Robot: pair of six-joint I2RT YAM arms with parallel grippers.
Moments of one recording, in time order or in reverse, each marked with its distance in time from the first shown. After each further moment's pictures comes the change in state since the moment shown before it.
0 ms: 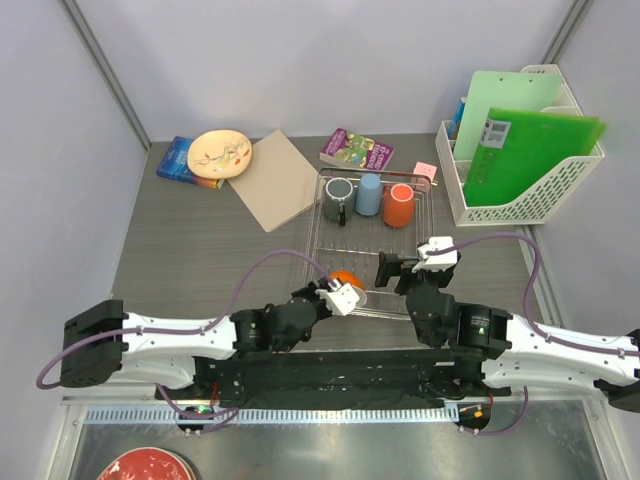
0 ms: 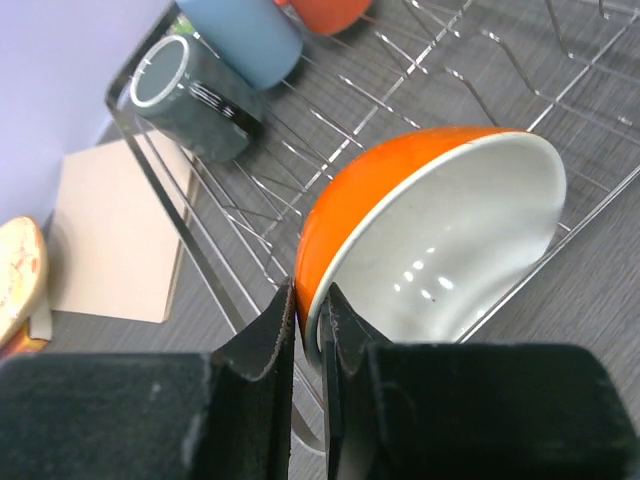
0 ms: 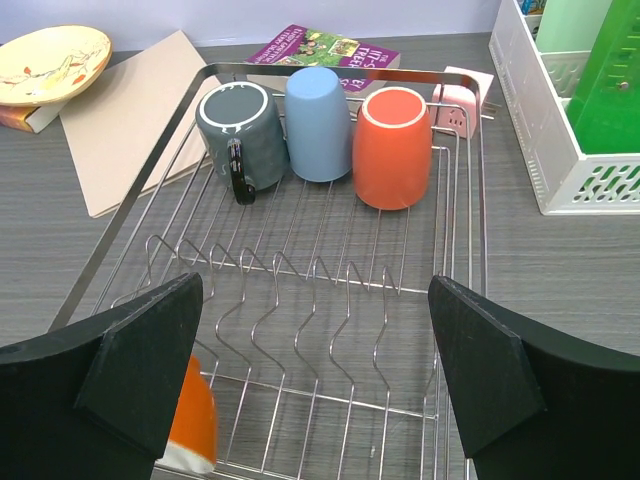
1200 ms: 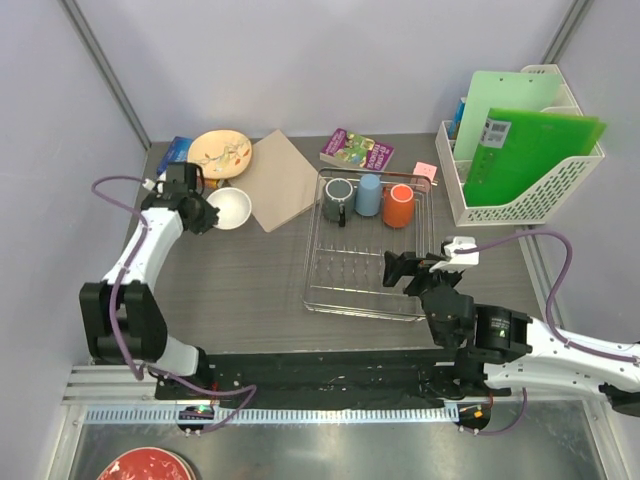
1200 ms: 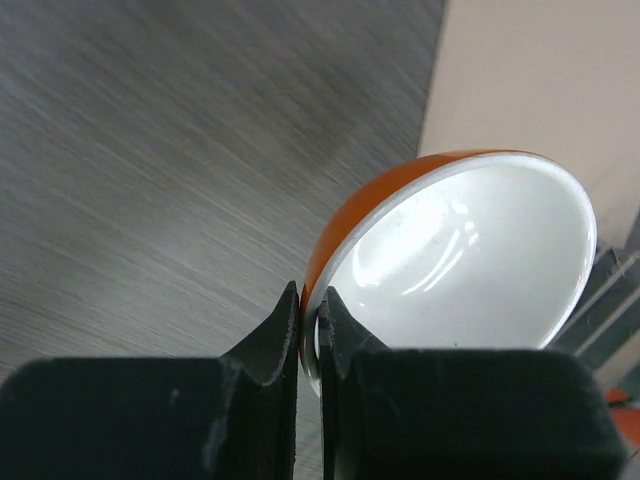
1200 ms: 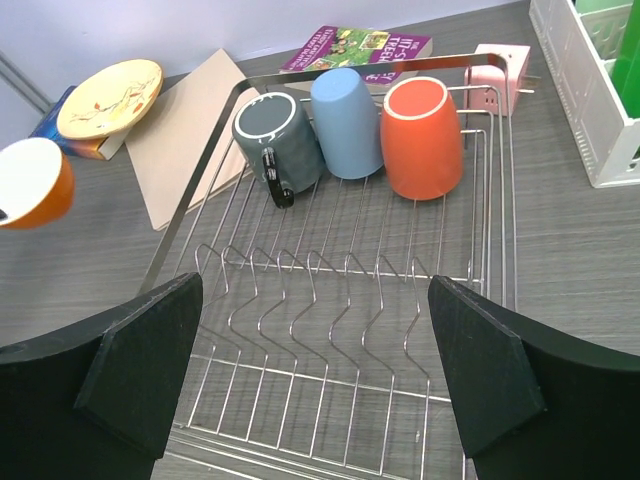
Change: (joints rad) left arm 1.273 0.239 0.608 -0.932 0.523 -1.103; right arm 0.000 -0.089 0.025 -0.100 -0.037 0.153
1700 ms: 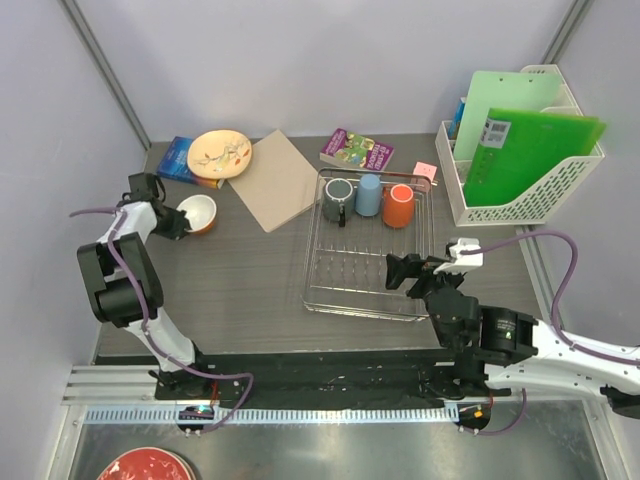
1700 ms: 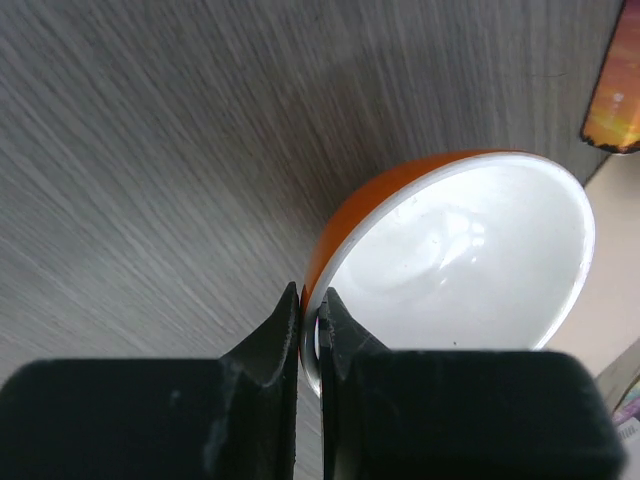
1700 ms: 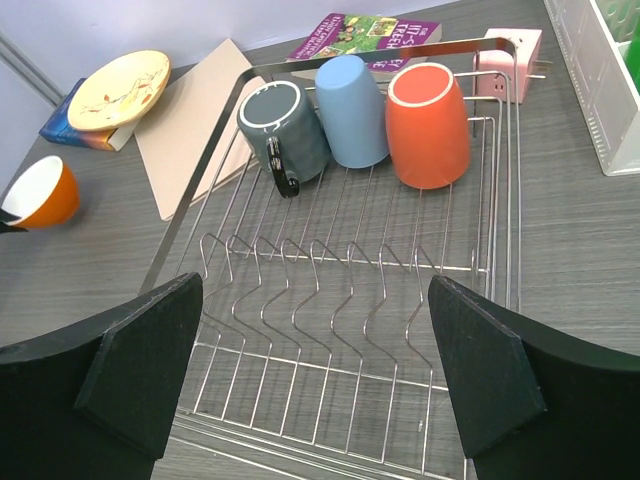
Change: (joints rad) left arm 0.341 0.309 0.004 0.127 0.169 -0.167; right arm 0.000 -0.041 -0.006 -0.058 -0.040 0.051
